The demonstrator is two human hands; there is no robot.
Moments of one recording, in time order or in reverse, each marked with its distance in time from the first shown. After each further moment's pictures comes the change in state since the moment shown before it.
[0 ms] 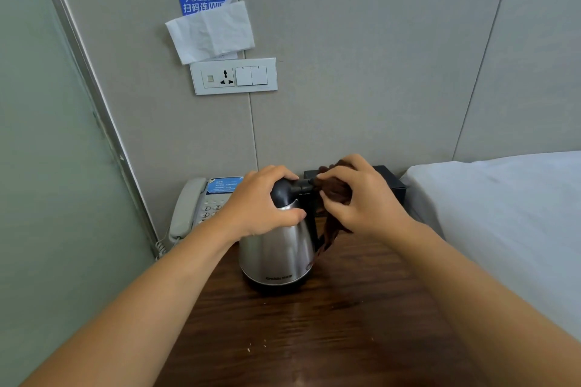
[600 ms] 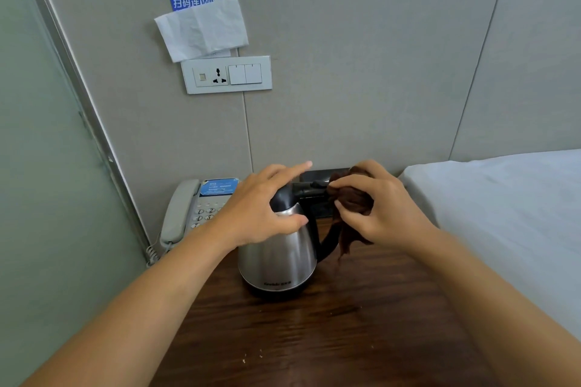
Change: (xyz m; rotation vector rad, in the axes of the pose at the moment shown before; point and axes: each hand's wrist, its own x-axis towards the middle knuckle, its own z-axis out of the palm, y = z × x) left_hand -0.002 0.006 -0.004 0.087 -0.102 0.090; right_hand -0.016 0.016 -0.019 0.015 0.002 -0.033
